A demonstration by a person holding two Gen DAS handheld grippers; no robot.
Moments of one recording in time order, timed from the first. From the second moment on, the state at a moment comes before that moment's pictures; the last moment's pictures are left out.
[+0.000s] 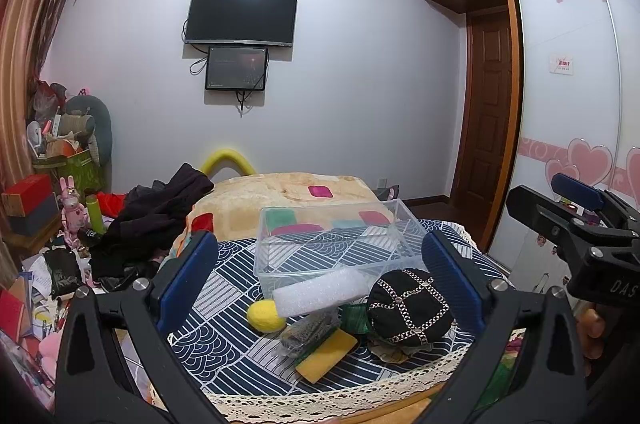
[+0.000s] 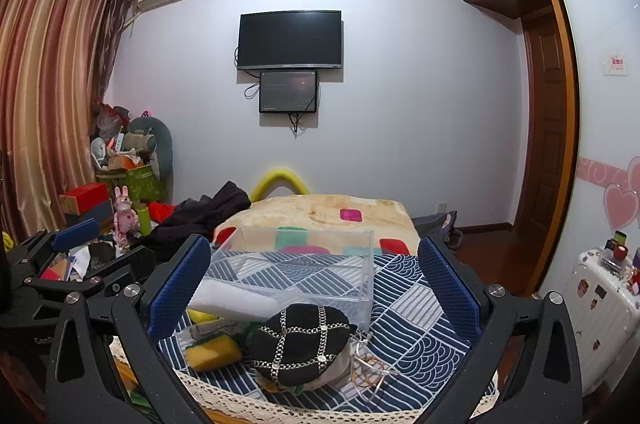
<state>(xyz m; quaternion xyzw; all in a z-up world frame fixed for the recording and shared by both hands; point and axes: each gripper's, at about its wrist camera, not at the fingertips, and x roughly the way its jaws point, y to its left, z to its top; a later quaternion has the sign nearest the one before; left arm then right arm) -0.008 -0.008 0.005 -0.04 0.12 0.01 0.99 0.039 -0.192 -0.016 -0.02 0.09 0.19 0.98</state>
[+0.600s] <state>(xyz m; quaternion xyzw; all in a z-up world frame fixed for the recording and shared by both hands) -0.010 -0.007 0.005 -0.04 0.12 0.01 0.99 0.038 -0.192 -0.016 -0.03 0.09 0.19 0.98</state>
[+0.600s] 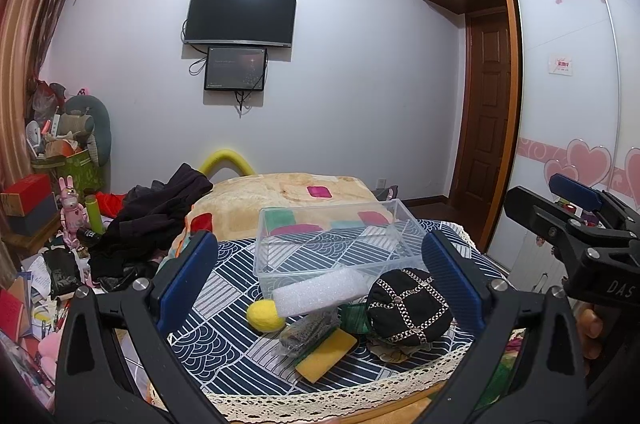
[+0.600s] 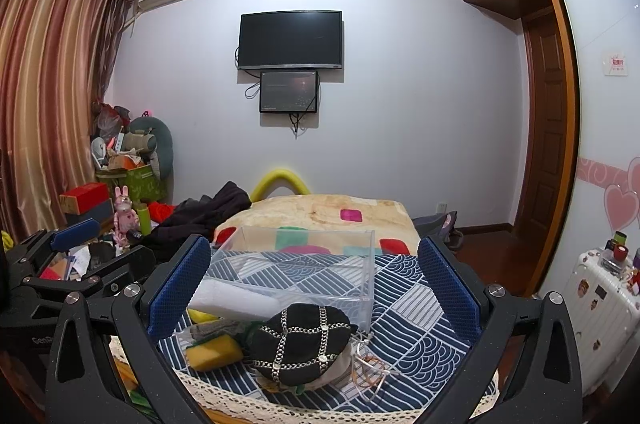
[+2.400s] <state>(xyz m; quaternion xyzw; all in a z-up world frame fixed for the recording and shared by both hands) 0.068 0.007 -0.060 -0.10 0.24 -0.01 0.97 0.111 -0.170 -0.106 -0.08 0.26 0.21 0.94</state>
